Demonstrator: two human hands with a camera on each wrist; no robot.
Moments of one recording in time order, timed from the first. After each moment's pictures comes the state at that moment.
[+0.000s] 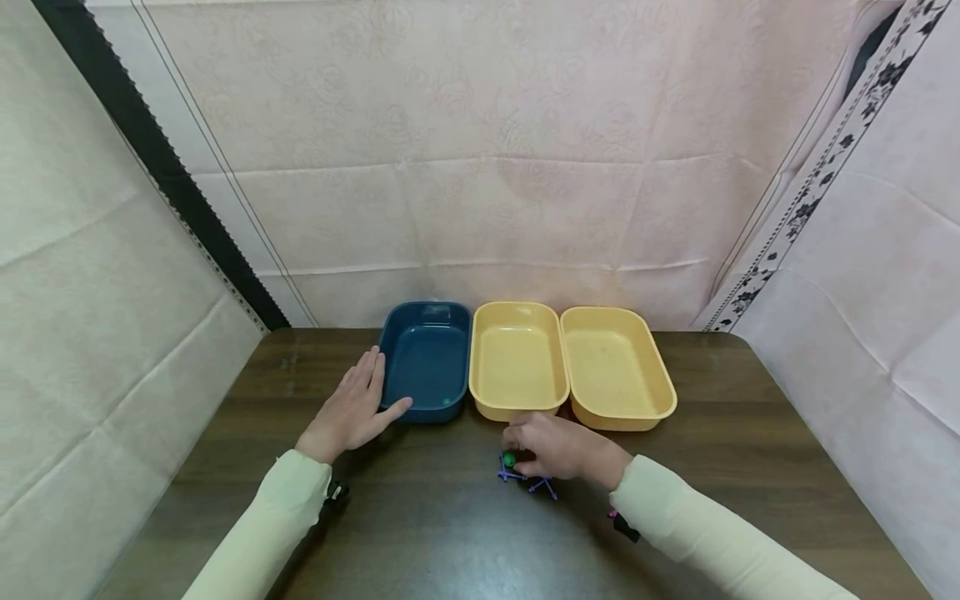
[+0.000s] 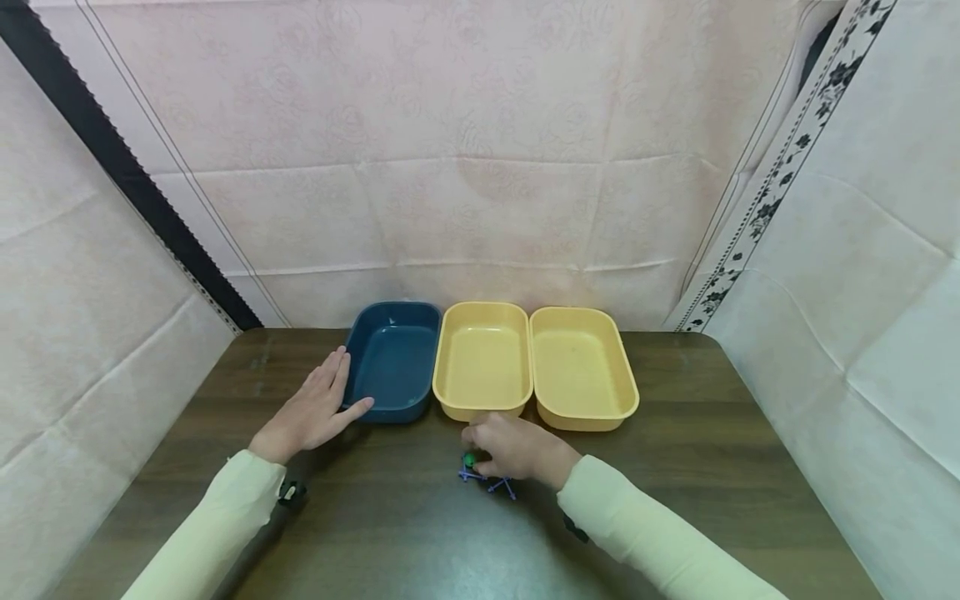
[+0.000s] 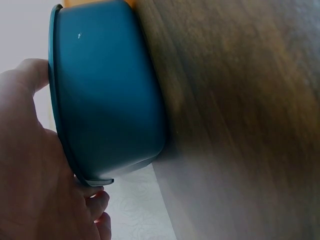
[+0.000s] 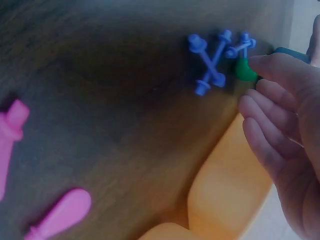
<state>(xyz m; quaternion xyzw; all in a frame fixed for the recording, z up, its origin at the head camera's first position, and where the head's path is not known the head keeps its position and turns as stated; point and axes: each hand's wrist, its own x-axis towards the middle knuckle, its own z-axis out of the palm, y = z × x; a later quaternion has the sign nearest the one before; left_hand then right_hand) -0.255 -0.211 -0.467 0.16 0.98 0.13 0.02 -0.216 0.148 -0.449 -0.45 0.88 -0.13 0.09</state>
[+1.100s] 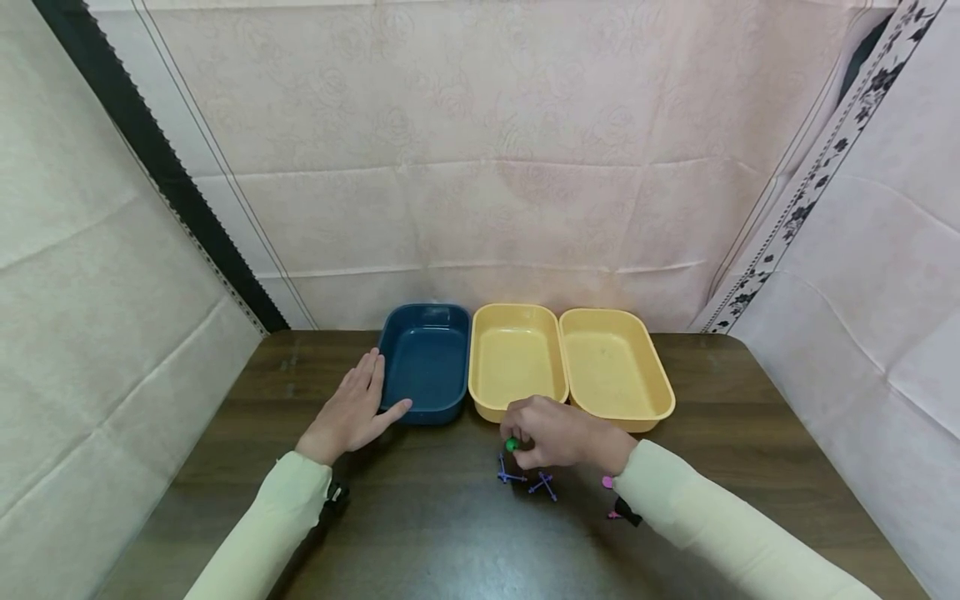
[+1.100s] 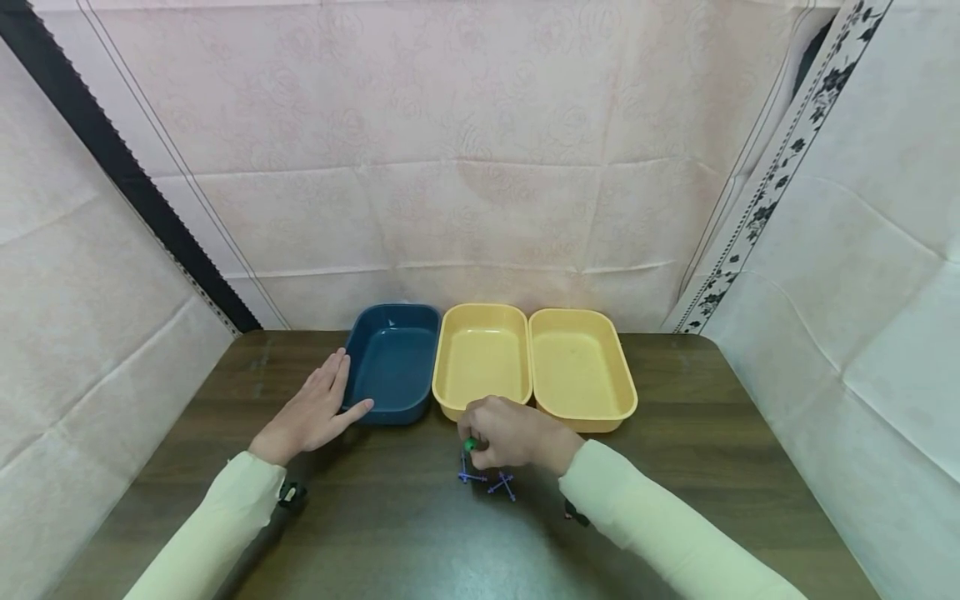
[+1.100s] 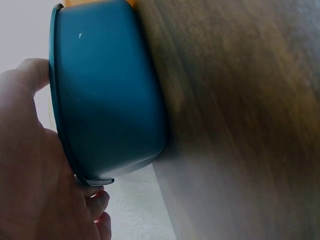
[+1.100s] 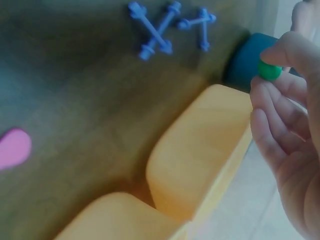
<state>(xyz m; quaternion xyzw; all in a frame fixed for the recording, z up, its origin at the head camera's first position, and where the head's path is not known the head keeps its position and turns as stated) -0.253 -0.210 -0.467 0.17 0.98 0.13 0.00 -0.217 0.147 -0.418 -0.44 0.88 -0.17 0.09</state>
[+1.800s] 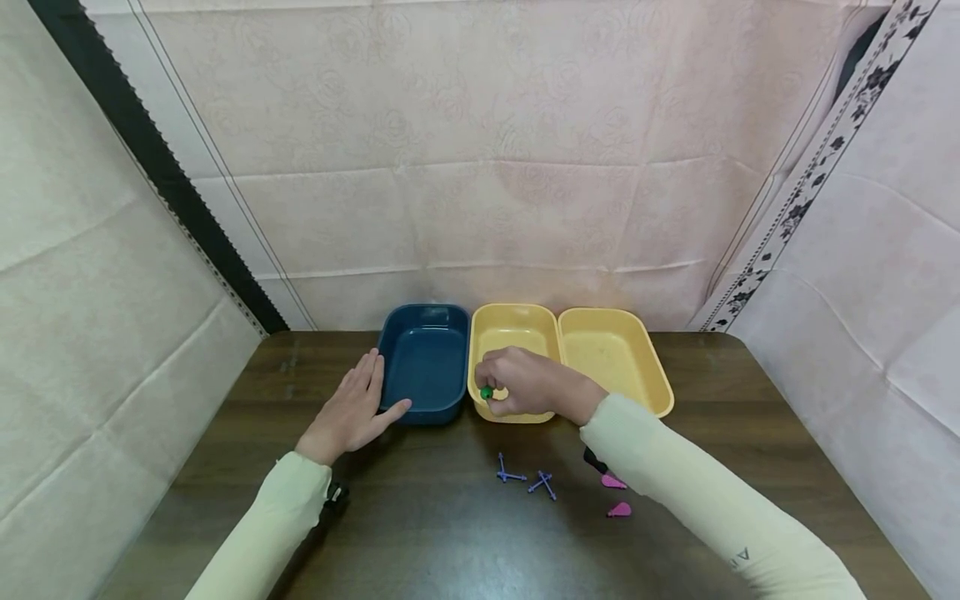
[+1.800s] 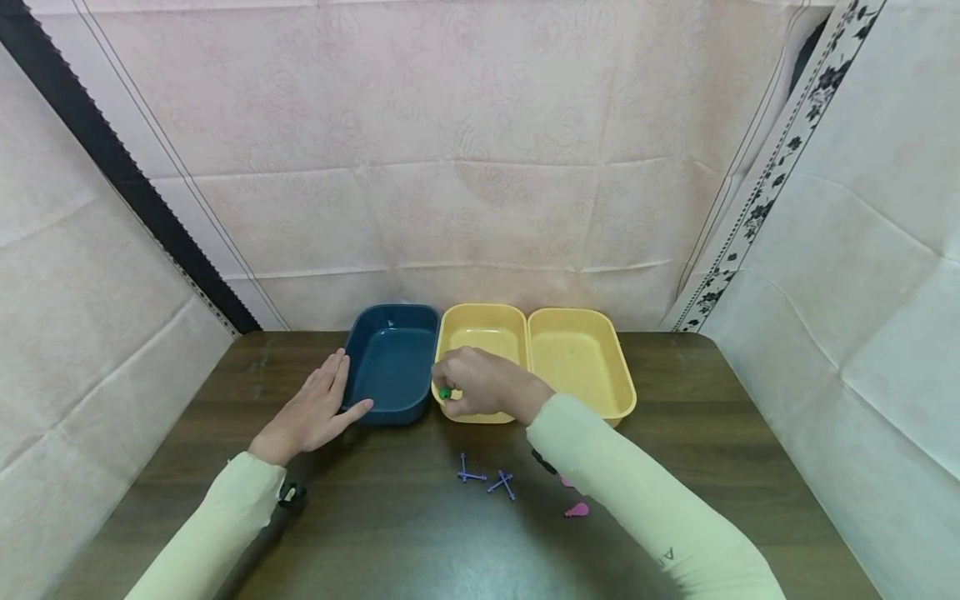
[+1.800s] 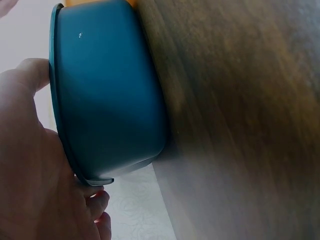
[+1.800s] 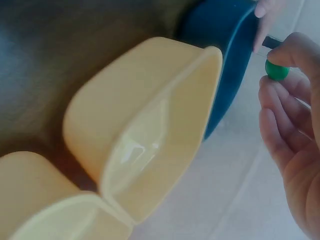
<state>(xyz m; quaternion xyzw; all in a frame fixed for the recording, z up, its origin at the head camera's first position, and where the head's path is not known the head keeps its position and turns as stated) -0.254 -0.211 -0.467 0.17 0.98 0.13 0.00 -0.258 0.114 -0.370 -0.46 0.88 -0.12 0.02</state>
